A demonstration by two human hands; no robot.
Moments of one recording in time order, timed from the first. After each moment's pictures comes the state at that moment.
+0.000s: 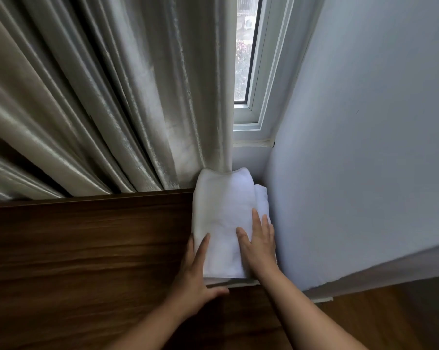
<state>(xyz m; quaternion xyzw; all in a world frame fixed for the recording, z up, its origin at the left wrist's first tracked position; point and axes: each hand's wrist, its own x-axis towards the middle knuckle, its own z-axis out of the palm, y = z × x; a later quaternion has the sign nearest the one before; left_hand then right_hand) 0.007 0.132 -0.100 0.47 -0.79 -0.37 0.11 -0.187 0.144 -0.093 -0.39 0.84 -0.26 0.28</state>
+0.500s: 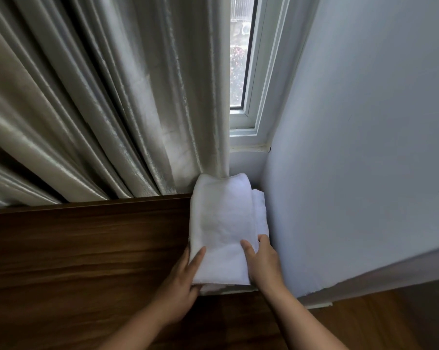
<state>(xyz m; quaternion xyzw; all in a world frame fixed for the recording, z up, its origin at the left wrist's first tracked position) 0.031 0.117 -0.102 0.41 -0.84 -0.34 0.03 -0.194 0.166 -0.093 -0.31 0.84 -0.30 0.32</state>
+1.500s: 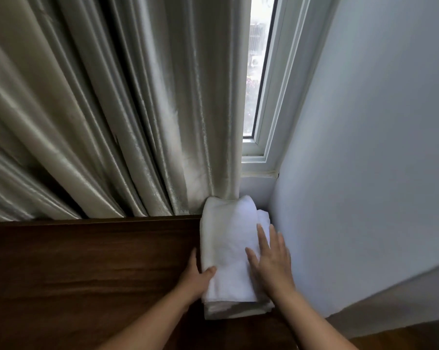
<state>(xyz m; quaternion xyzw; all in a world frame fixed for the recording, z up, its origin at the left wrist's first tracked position) -0.011 0.079 -0.079 0.60 -0.55 -0.57 0.14 -0.210 0.140 -0.079 -0.52 0.83 -0.18 0.13</state>
